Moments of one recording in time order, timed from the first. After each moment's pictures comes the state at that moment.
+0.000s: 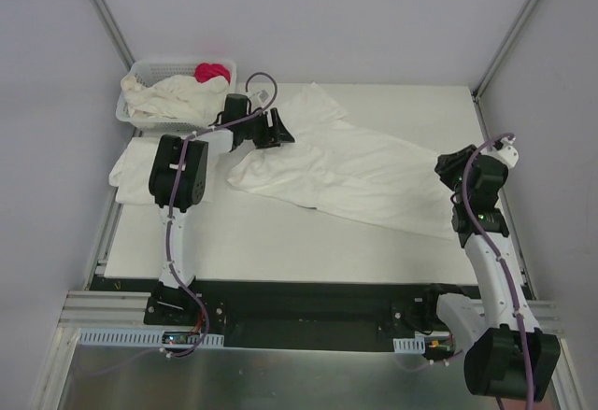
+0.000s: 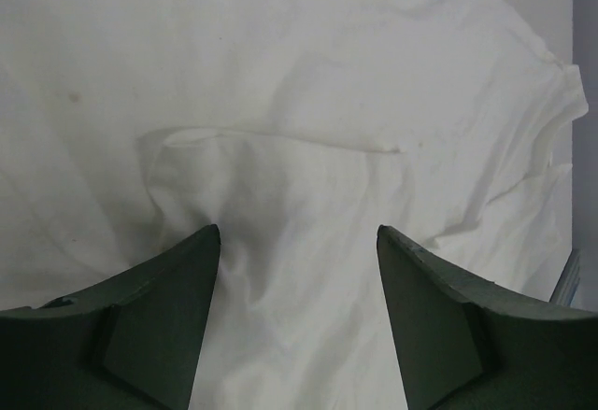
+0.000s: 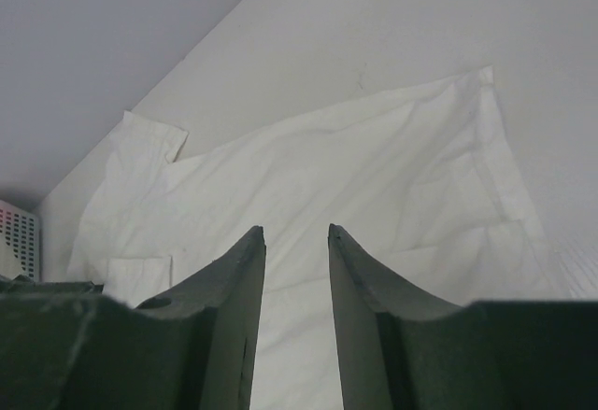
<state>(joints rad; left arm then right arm) -0.22 2.26 1.56 0.01 0.68 -0.50 -0.07 0.88 0.64 -0.08 0.08 0.63</state>
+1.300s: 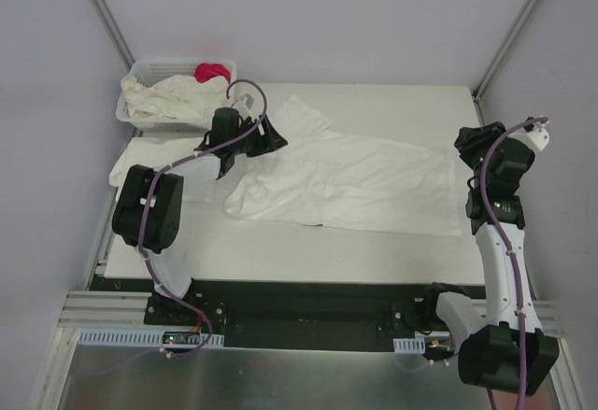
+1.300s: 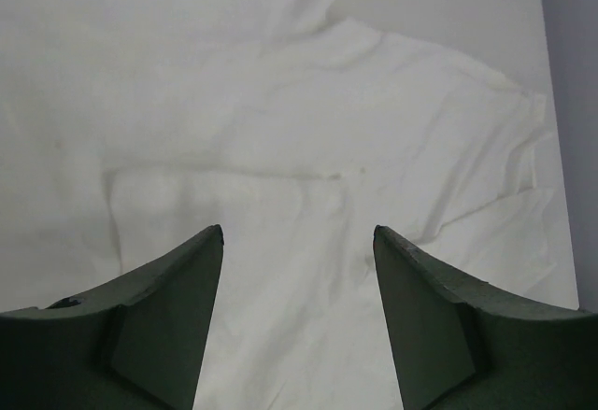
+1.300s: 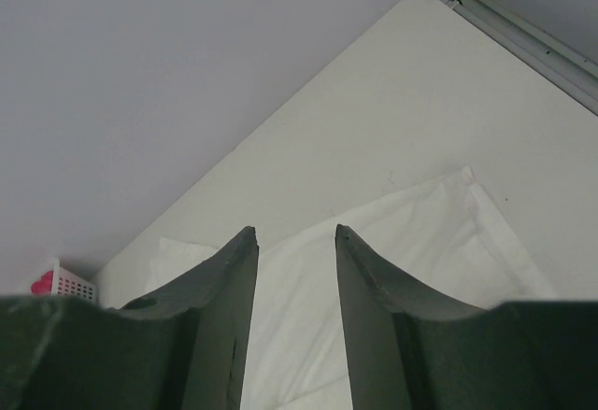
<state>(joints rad) -0.28 1.73 0.95 0.26 0.40 -0.62 -0.16 0.91 0.82 -0.07 0.09 0.65</state>
